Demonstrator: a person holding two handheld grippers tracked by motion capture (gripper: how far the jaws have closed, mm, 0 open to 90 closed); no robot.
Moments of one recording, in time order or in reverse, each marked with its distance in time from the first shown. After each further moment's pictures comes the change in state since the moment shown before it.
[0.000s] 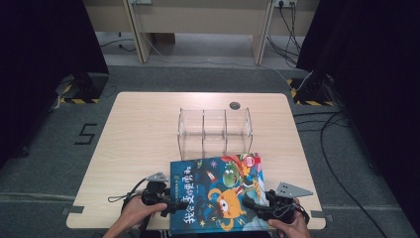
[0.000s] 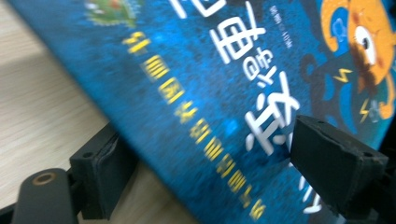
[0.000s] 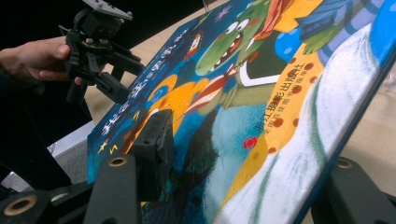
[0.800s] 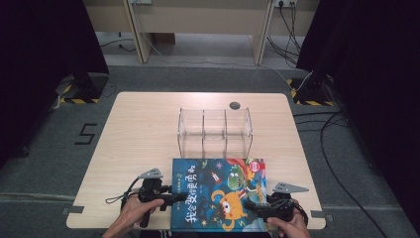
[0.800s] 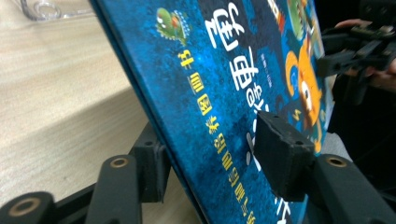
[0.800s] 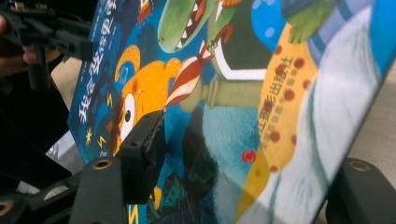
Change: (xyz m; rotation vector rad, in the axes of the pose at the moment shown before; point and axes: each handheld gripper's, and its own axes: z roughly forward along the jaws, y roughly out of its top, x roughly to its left) left arm 0.003 0.006 -0.016 -0.144 -0.049 -0.036; right arm -0.017 -0.016 0.007 0.141 -0.060 0.201
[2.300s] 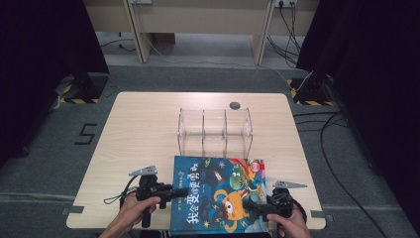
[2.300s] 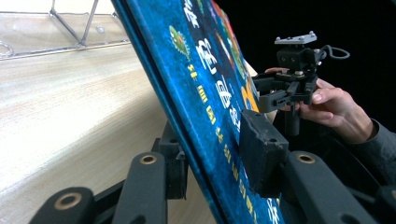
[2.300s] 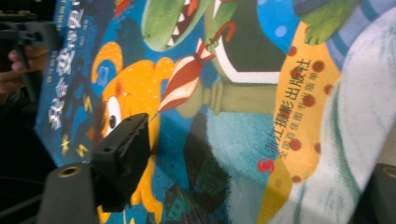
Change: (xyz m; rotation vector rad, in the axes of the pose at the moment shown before) left arm -0.014 0.010 -0.012 -0.099 -0.142 -0.055; right arm -0.009 0.003 0.005 0.032 0.061 0.146
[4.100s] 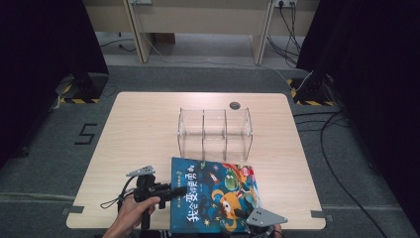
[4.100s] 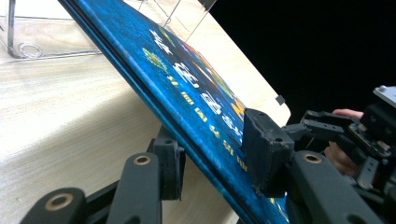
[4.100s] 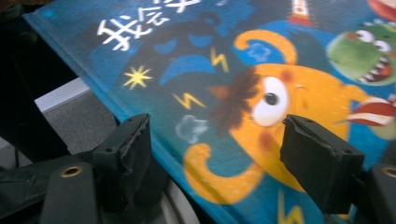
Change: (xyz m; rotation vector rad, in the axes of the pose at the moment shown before) left arm -0.011 0.002 -0.006 -0.031 0.082 -0.050; right arm 0.113 -0.040 0.018 -0.038 -0.130 -0.428
